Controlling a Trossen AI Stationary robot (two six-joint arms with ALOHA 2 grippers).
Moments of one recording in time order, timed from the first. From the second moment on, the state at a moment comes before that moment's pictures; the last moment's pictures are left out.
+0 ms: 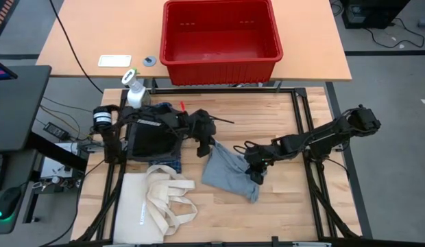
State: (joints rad) left arm 0.24 1.78 1.04 -0.05 0.27 0.02; right arm 0.19 1.38 0.64 -0.21 -0.15 0.59
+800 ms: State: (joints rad) left arm 0.21 1.79 1.04 -0.01 0.36 0.08; right arm 0.20 1.39 0.64 -0.25 -0.14 0.63
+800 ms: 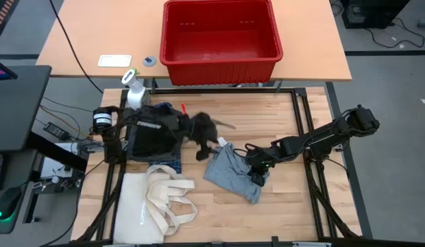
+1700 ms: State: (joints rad) left arm -0.08 1.99 1.04 0.23 0.12 -0.04; right arm 0.18 1.39 0.75 -0.44 -0.07 0.58
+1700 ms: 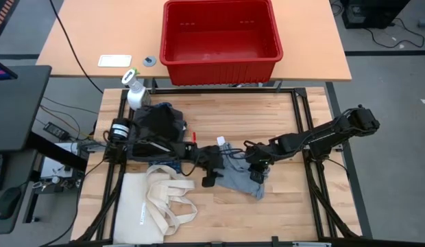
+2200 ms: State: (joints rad) left arm -0.13 2.00 1.05 0.09 0.14 -0.06; right arm 0.10 1.39 0.75 -0.58 0.02 0.61
